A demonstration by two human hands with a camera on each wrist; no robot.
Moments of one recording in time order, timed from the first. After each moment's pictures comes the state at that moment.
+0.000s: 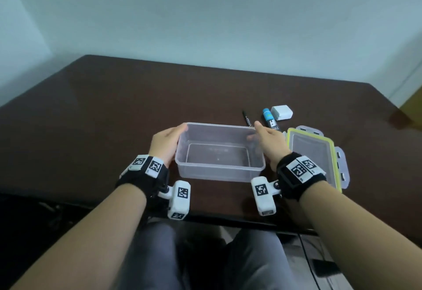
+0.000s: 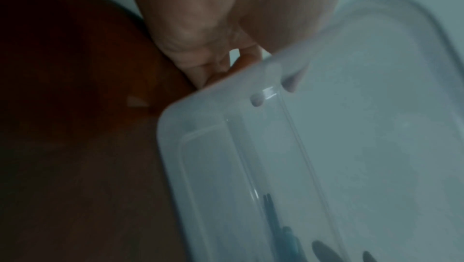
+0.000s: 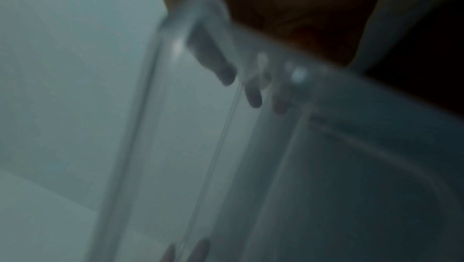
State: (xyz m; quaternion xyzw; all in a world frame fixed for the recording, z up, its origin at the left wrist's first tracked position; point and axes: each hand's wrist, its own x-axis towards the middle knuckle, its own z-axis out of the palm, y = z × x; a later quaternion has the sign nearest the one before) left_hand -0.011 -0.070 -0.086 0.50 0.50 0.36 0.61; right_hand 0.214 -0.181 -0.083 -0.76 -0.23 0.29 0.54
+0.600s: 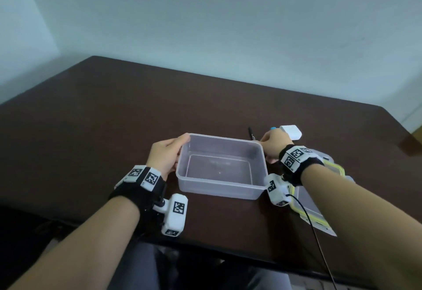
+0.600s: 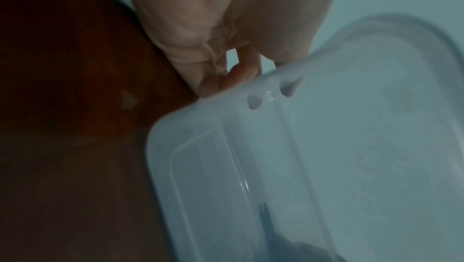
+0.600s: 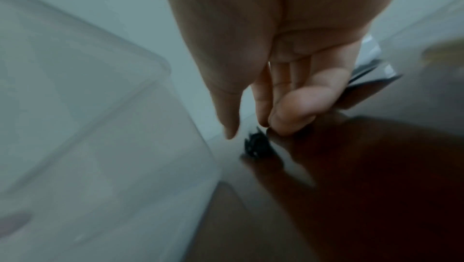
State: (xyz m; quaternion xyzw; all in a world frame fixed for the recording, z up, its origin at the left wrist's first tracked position) left_hand -0.002 -0.044 -0.094 0.46 0.50 0.35 0.64; right_hand 0.278 -0.118 -0.071 -0.87 -0.40 0.22 0.20
